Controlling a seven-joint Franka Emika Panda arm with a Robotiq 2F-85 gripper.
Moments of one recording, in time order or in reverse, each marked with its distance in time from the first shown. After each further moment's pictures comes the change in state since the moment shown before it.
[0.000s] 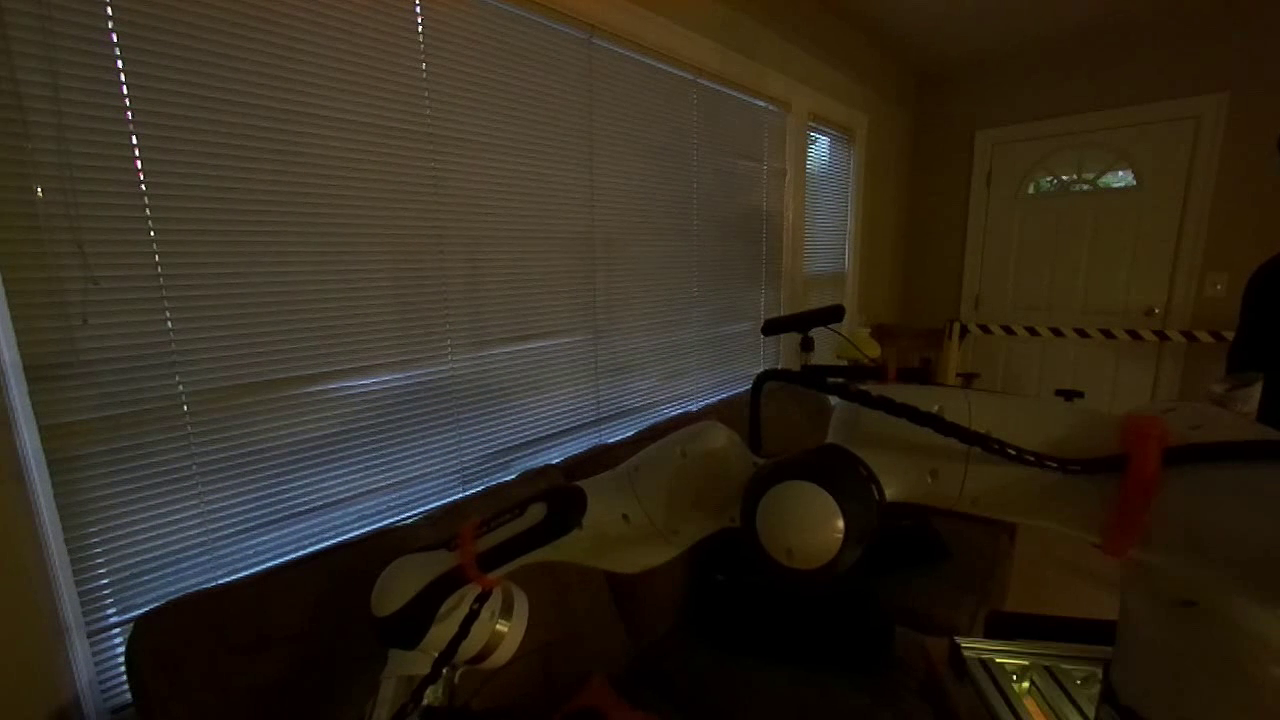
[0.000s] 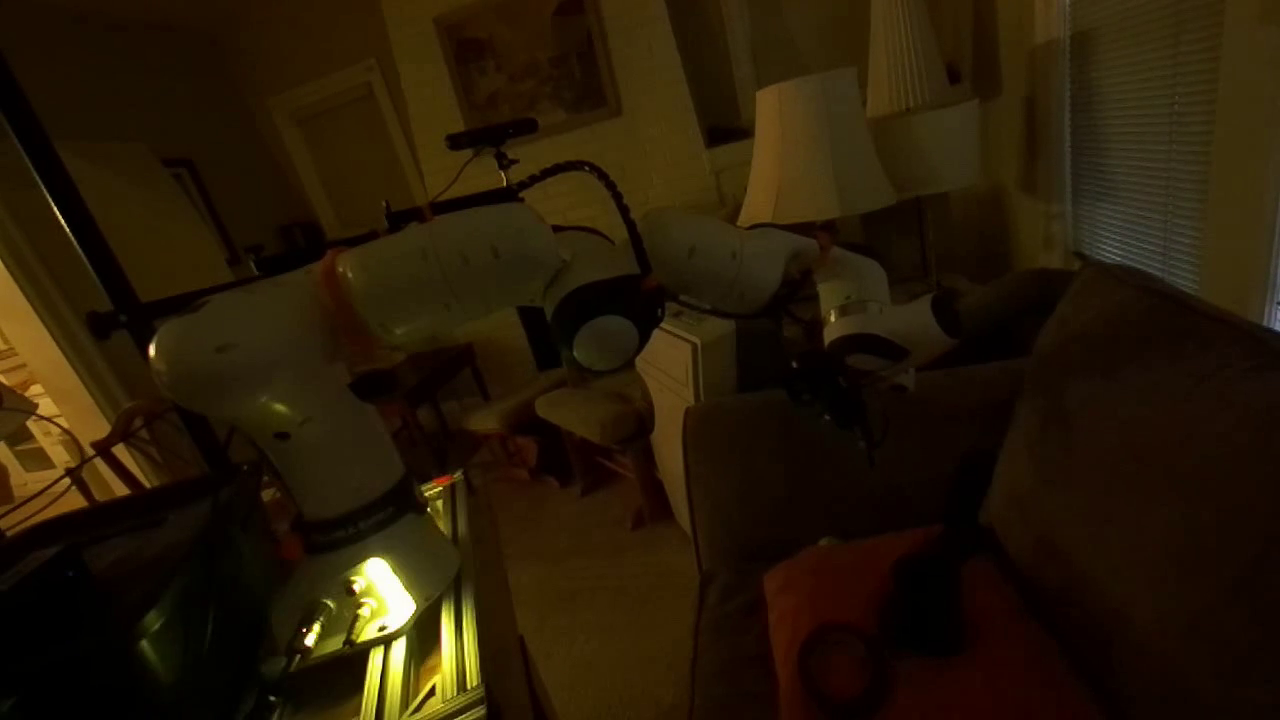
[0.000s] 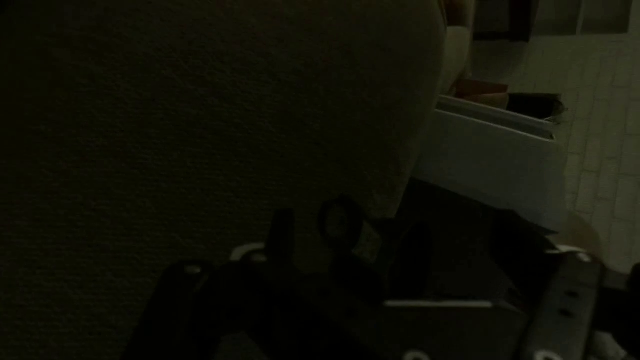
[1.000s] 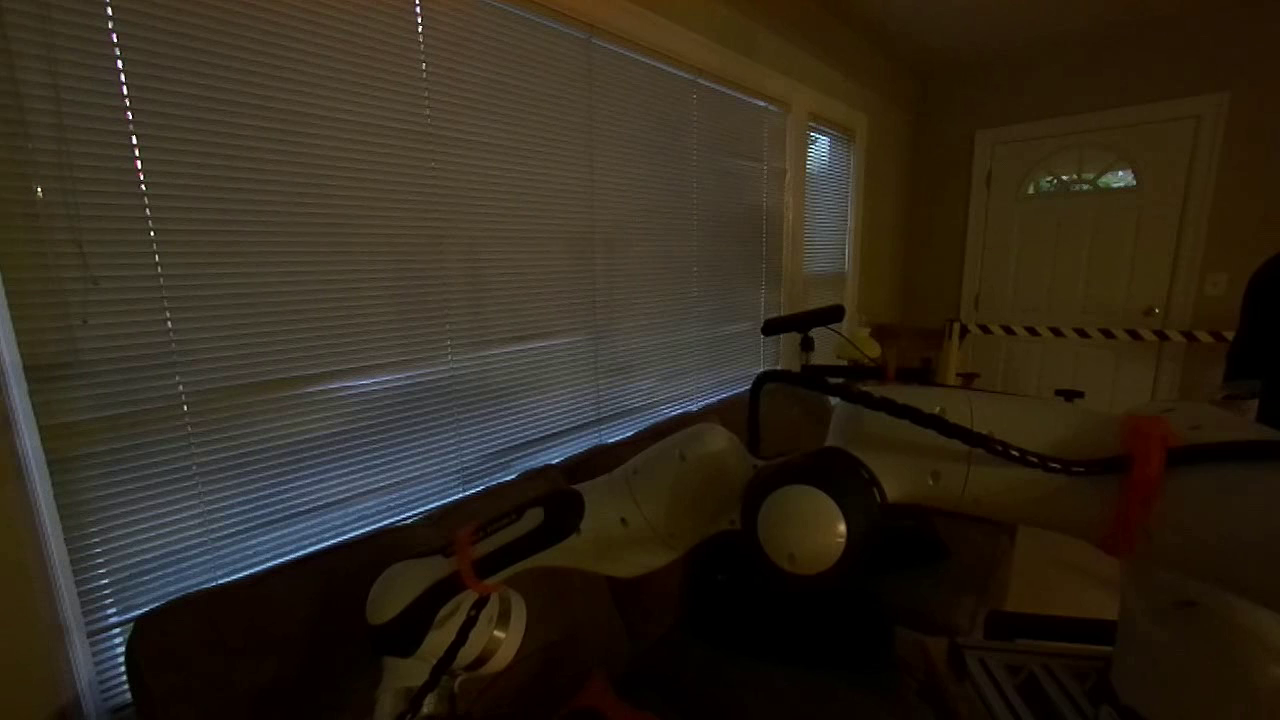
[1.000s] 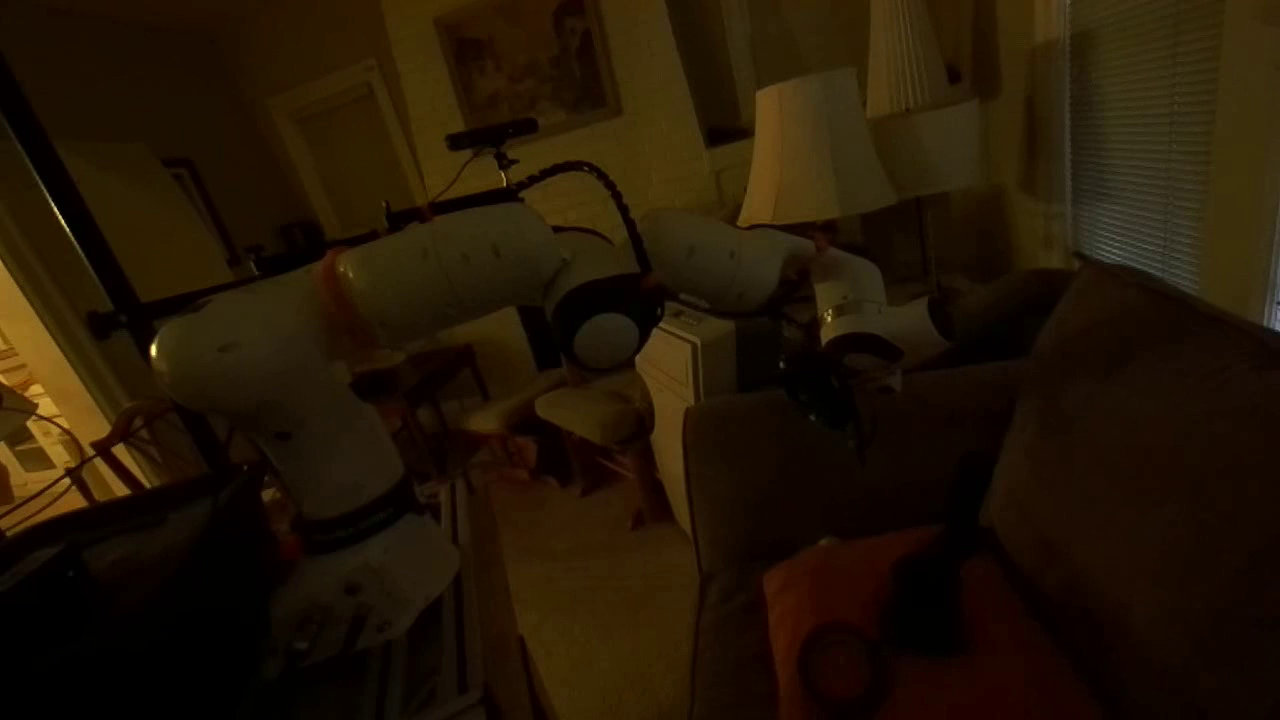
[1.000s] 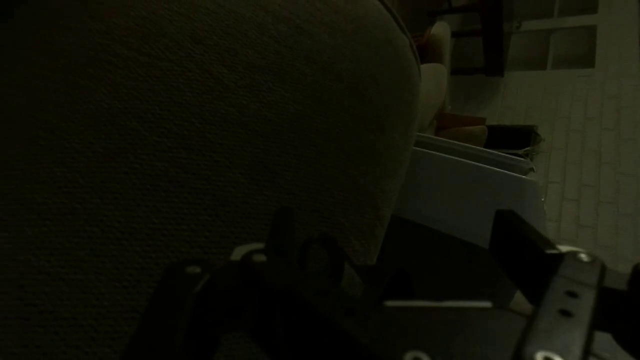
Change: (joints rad) arm 0.016 0.000 -0.015 -0.001 0.006 -0.079 0.005
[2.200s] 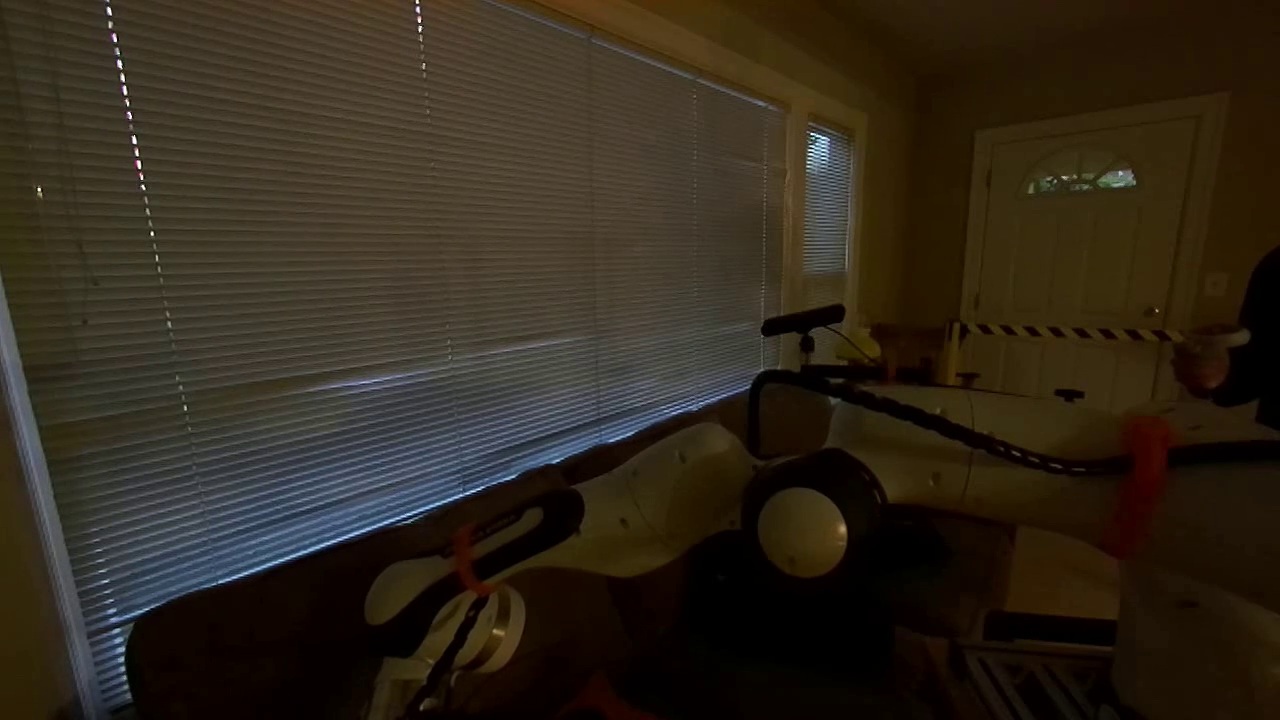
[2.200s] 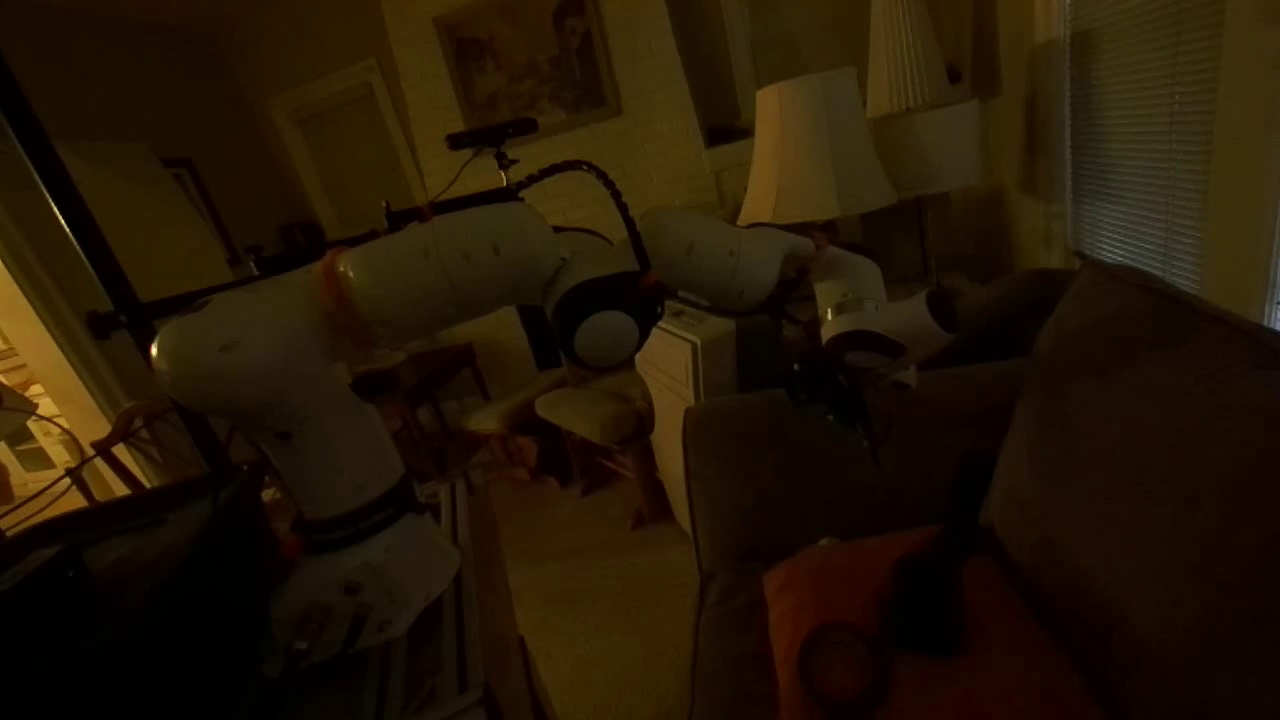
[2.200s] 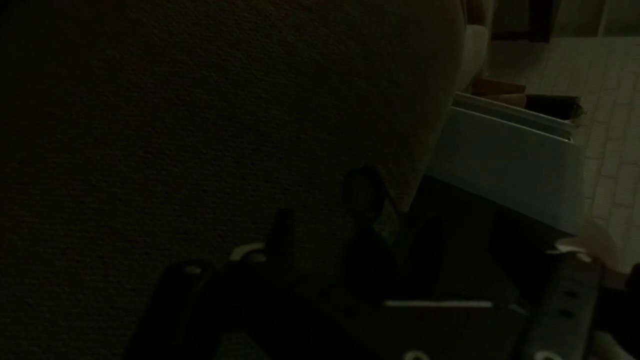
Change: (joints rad) arm 0.008 -0.002 -0.014 0.007 0.000 0.111 -0.020
